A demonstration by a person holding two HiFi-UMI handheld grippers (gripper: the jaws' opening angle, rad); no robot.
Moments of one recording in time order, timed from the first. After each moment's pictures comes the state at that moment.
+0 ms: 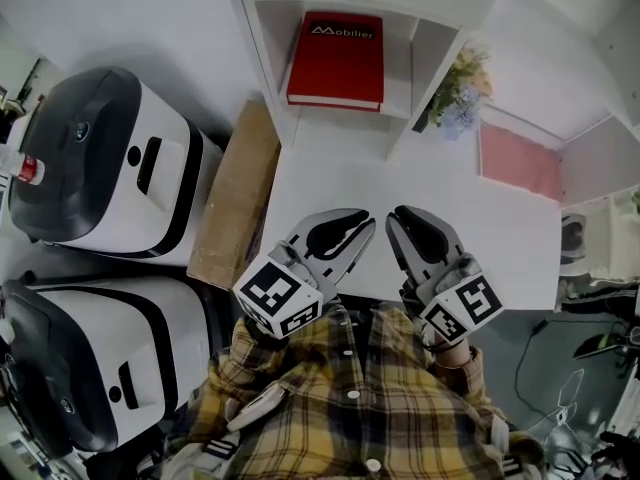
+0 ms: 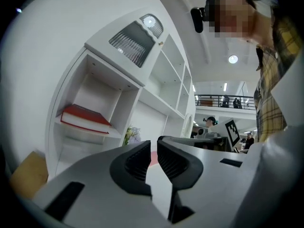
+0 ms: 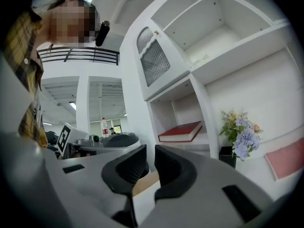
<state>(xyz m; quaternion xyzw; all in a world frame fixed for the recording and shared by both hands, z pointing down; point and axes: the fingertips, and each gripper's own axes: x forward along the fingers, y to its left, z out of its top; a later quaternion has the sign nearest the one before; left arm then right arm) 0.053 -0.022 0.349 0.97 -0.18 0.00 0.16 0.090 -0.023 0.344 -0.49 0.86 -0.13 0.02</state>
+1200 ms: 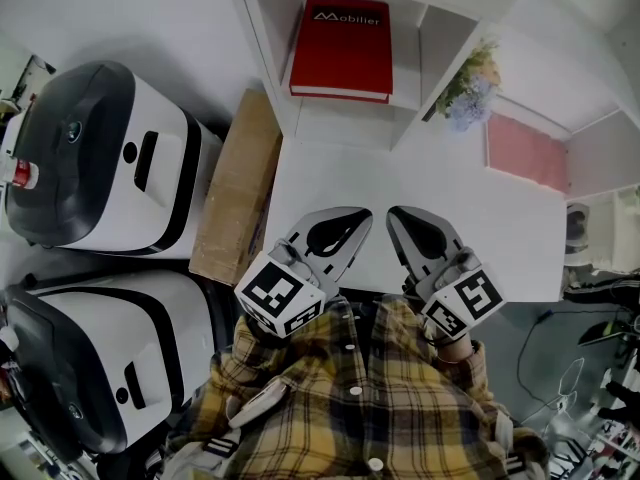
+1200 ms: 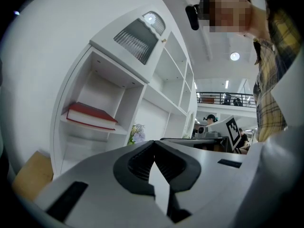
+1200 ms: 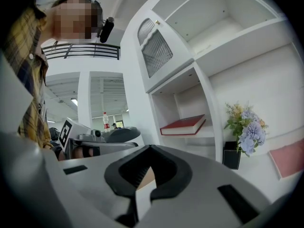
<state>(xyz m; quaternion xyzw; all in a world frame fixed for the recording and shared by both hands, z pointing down) 0.042 -0.033 0.367 0.97 -0.19 0.02 0.17 0.075 -0.032 0.367 -0.47 0.87 -0.14 0.00</state>
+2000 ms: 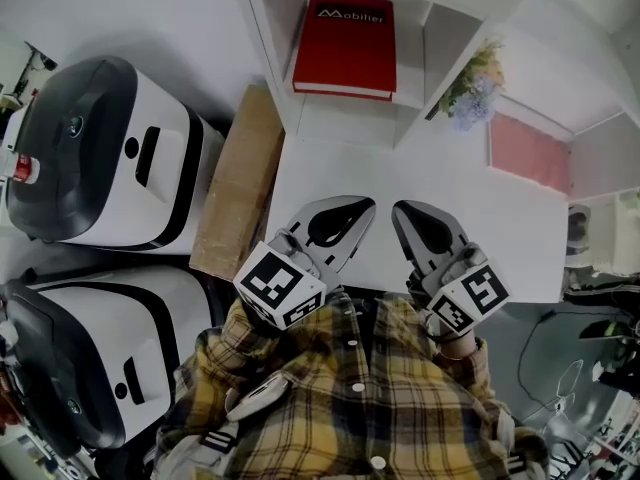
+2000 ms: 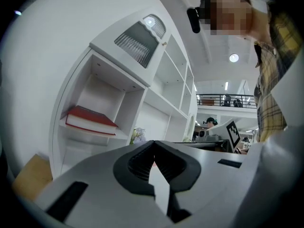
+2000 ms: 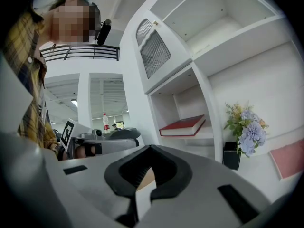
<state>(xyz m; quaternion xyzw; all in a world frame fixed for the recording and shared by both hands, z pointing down) 0.044 -0.043 0.357 0.97 -0.19 0.01 0.16 0.081 -0.036 0.364 -0.47 0.87 -0.15 0.00</state>
